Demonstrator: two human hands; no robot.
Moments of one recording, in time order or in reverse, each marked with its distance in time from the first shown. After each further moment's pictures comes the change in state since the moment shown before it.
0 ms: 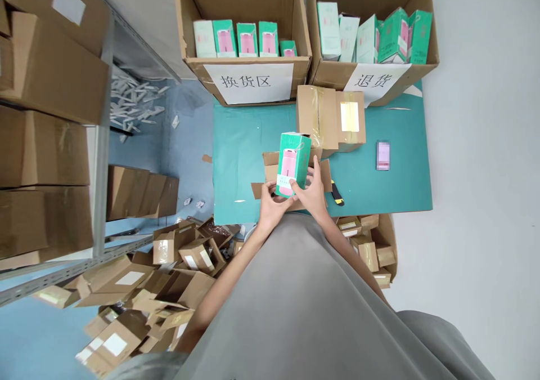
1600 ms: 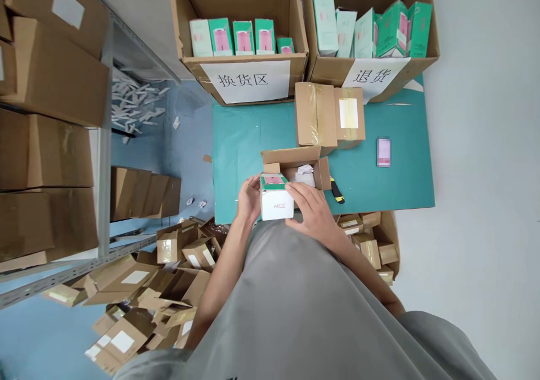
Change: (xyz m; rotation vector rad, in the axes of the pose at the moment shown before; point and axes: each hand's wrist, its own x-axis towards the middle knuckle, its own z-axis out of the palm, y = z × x) left_hand 0.044 0.007 -0.041 -0.376 -0.054 -0.229; right_hand -0.061 -0.057 -0.029 -0.483 -0.276 -0.763
